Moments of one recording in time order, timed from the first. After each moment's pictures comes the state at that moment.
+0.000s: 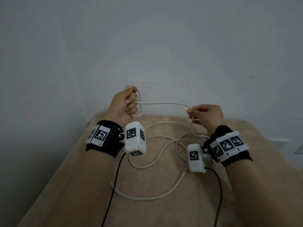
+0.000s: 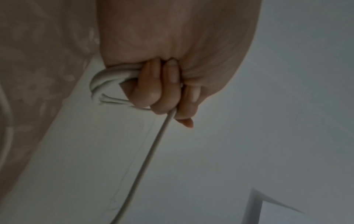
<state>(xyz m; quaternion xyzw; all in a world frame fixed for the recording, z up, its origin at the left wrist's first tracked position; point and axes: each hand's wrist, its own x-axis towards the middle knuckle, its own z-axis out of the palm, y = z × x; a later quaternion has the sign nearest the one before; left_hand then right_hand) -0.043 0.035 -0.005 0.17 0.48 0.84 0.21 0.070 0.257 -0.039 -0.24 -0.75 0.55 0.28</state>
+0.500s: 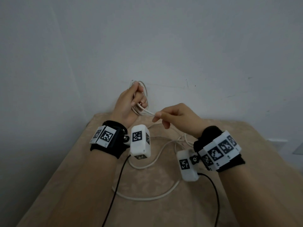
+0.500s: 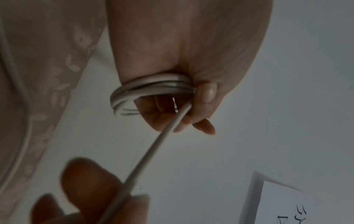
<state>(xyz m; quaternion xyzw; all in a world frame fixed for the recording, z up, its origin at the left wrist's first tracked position) -0.032 0.050 -0.002 0.24 0.41 0.85 0.21 0.074 0.192 -0.006 0.02 -0.89 0.45 0.11</state>
